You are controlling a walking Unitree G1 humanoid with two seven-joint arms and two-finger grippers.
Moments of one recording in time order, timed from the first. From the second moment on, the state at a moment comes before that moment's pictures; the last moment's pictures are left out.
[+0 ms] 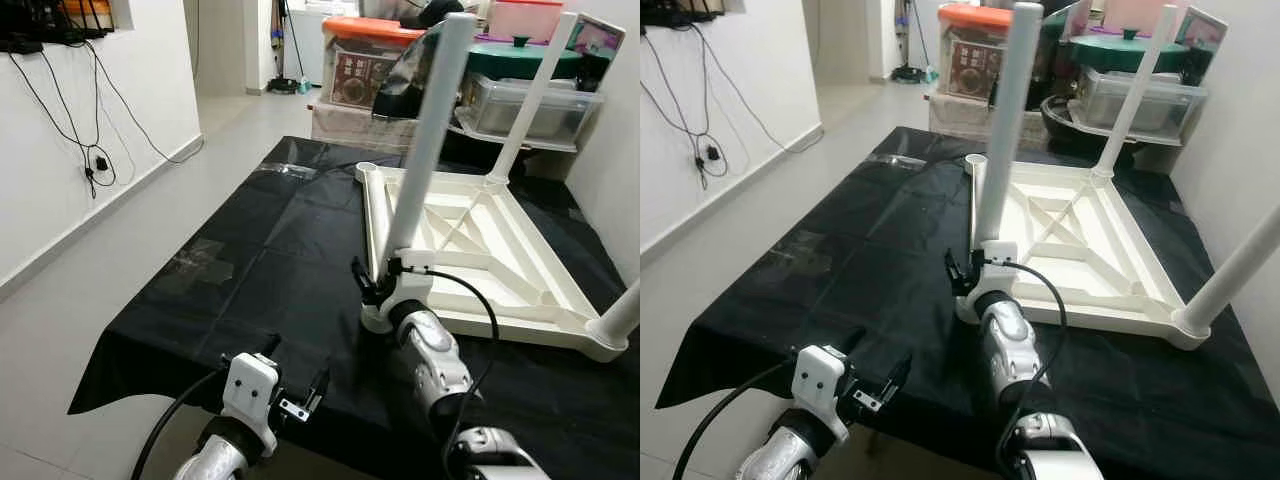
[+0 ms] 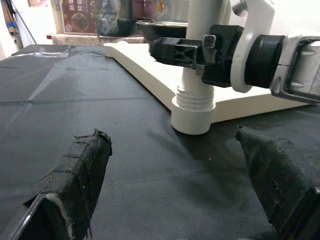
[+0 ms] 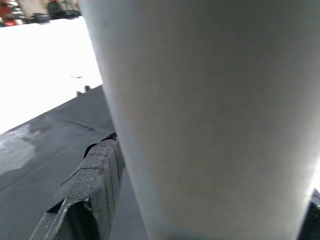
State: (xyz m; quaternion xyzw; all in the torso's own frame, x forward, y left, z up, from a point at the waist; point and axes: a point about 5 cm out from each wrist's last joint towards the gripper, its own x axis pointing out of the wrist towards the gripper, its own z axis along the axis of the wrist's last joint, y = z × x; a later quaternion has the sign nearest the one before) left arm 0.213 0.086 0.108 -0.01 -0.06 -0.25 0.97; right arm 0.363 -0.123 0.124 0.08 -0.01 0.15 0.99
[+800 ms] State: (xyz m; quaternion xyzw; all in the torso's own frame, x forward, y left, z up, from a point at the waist) left arm 0.214 0.084 0.110 -0.01 -0.06 -0.27 0.96; right arm 0.363 -0.080 0.154 0.02 0.06 0.57 0.82
